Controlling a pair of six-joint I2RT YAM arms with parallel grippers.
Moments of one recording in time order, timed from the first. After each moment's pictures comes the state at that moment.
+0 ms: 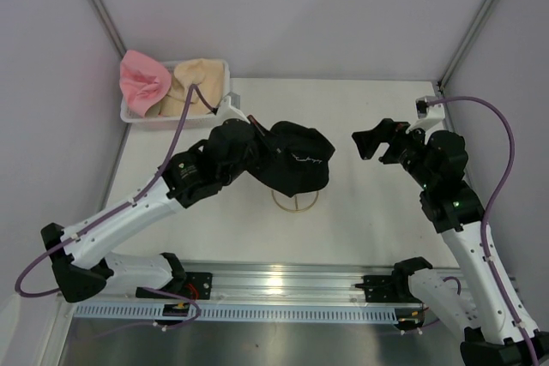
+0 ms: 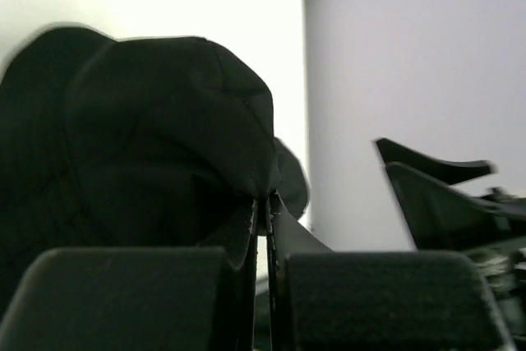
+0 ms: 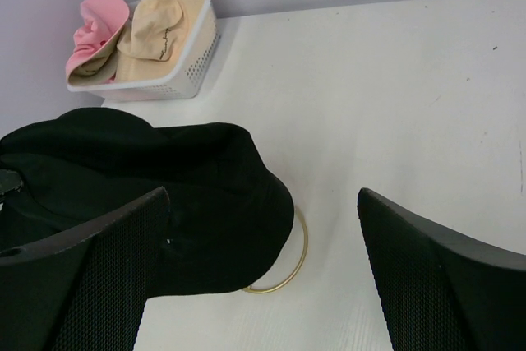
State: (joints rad) left arm -0.95 1.21 1.32 -0.50 -0.37 -1.18; right arm 0.27 0.79 0.97 -0.32 -0.17 0.38
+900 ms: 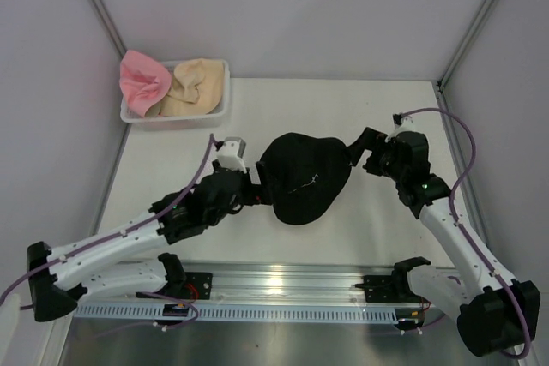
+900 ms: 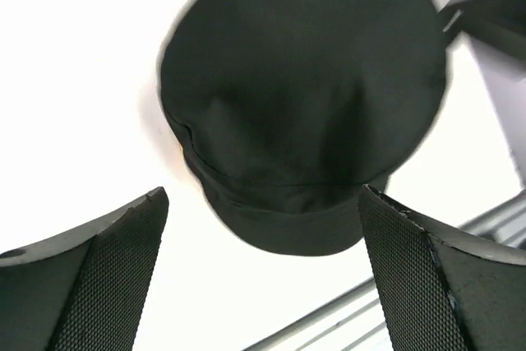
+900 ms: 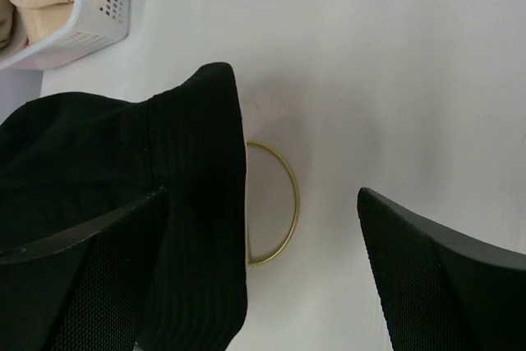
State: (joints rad) left arm -1.04 0.96 0.82 -0.35 -0.45 -0.69; right arm 0.27 0.97 0.79 -0.25 -0.14 0.54
